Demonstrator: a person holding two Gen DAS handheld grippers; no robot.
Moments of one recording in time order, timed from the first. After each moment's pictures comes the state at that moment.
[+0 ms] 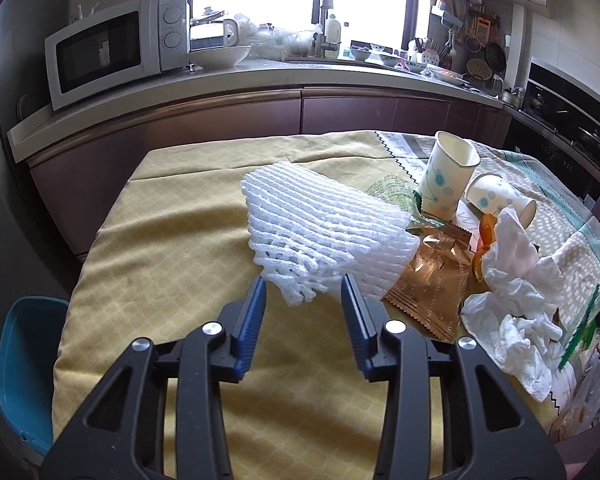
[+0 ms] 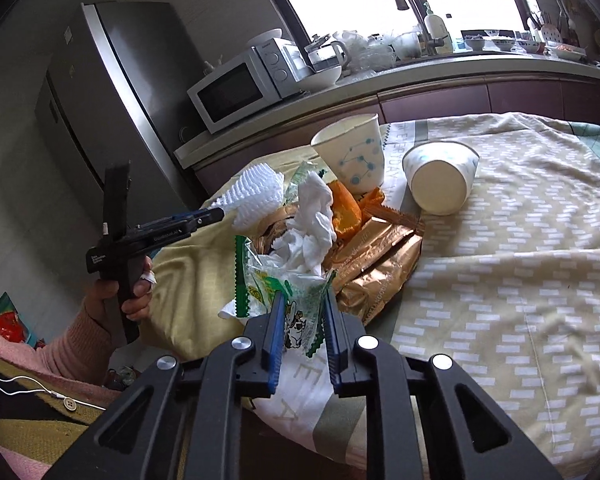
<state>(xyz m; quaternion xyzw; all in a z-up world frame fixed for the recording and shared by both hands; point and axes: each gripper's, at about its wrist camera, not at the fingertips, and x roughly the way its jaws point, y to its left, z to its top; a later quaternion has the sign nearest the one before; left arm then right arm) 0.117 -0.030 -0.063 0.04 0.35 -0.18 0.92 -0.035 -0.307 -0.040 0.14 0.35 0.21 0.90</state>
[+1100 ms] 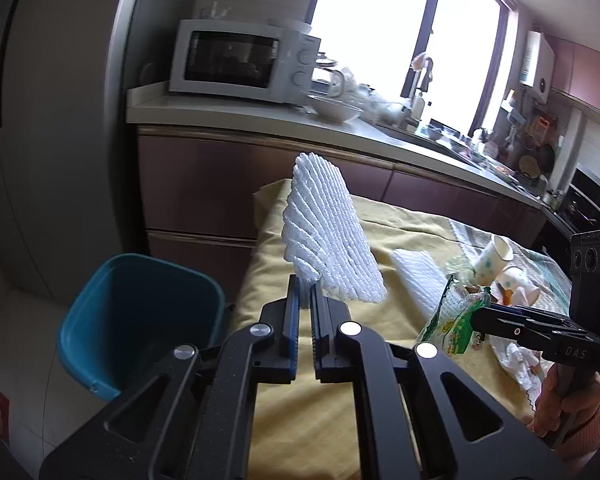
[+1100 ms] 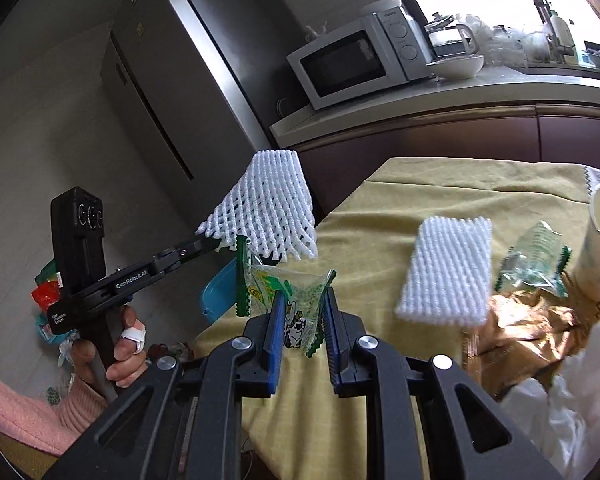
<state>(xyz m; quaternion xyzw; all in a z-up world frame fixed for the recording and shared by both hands) 0.042 0.160 -0.007 -0.10 0.29 -0.06 0.95 0.083 -0.105 -0.023 0.11 0.37 0.38 0.84</state>
